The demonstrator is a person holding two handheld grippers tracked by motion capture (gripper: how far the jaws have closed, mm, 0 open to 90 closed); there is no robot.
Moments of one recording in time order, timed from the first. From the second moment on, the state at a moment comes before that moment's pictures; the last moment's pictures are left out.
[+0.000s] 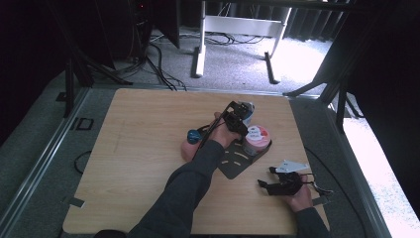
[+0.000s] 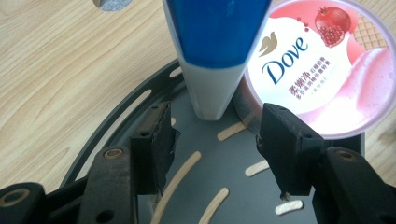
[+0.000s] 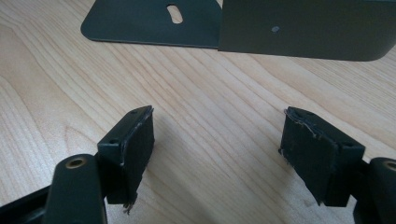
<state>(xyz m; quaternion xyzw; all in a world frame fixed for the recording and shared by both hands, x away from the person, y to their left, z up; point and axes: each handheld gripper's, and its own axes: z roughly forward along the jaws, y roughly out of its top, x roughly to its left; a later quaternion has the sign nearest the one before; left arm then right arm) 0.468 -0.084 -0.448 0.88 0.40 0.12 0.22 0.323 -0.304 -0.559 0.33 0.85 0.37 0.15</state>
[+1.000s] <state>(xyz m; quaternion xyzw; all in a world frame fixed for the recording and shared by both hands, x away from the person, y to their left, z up) 0.428 -0.045 -0.409 0.88 0.34 0.12 0.30 0.323 -0.304 -0.559 0.33 0.85 0.37 0.15</state>
